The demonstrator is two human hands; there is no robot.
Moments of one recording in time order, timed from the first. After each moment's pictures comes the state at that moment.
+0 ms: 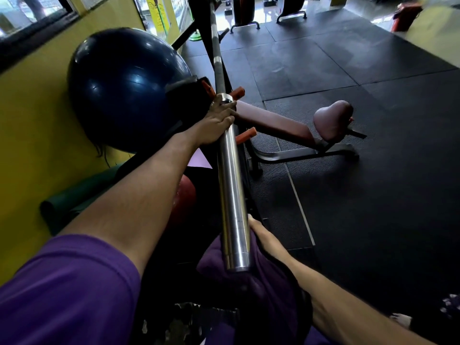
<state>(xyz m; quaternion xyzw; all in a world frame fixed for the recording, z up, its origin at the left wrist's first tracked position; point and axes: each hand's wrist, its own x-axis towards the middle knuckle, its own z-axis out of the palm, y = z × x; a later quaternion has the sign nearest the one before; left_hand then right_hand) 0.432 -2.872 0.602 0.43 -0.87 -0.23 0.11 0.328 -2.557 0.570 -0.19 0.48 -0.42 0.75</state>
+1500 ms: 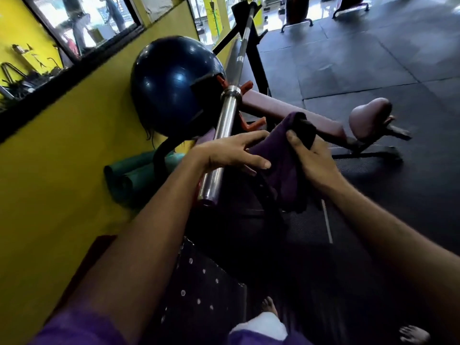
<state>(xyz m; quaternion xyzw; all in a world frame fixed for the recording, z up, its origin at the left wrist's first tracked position) 0.364 -2.587 0.696 0.41 -0.74 -0.53 0.05 0.161 -2.549 0.615 -0.53 0.45 -0.57 0.44</state>
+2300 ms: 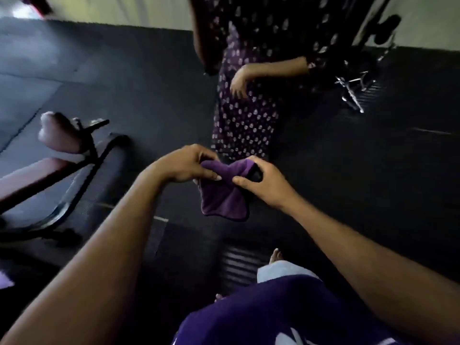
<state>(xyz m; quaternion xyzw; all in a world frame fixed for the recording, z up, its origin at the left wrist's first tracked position) 0.011 -2.421 0.563 -0.13 -0.88 -0.37 -0.27 0.029 -2.177 0.514 -0.15 0.80 -0.55 0.17</state>
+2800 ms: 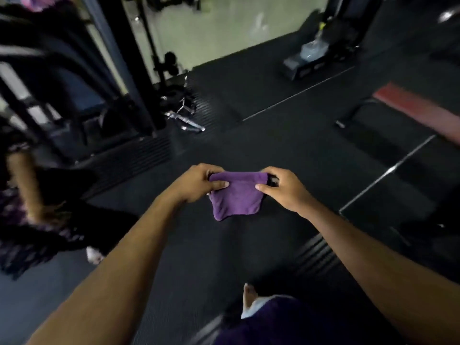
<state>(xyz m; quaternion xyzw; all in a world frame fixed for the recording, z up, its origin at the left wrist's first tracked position) -0.216 -1.938 0.519 -0.45 -0.76 -0.32 -0.34 -0.024 -1.746 0.502 0.23 0.86 -0.46 -0.07</state>
